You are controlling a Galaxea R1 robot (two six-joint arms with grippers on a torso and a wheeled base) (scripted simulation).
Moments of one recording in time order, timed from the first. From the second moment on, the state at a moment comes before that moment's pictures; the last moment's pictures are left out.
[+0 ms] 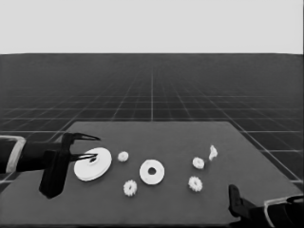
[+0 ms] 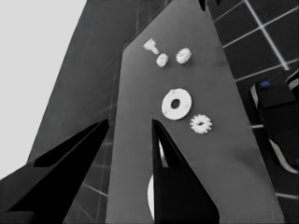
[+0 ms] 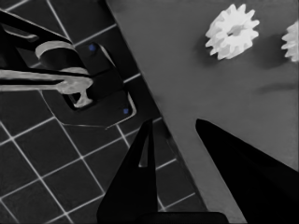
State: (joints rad) left arm -0.35 1.76 -0.42 0.31 0.68 0.35; right arm -0.35 1.76 -0.38 -0.70 -1.18 0.32
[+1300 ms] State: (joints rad) left arm 0.14 2.84 -2.03 0.23 1.35 -0.83; right arm -0.35 1.76 -0.39 -0.70 -1.18 0.32
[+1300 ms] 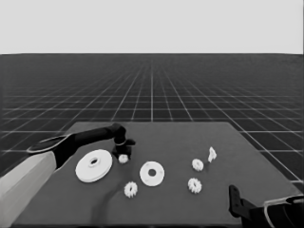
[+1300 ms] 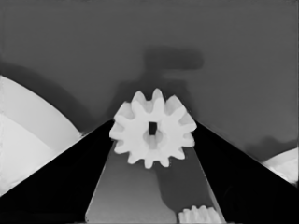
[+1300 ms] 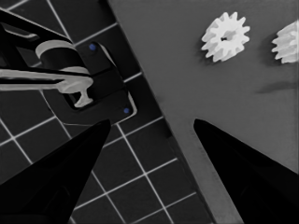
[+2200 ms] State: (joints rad) left arm -0.03 2.77 -1.86 0.11 1.48 -0.91; right arm -0.35 1.76 -0.39 -0.70 -1.18 0.32
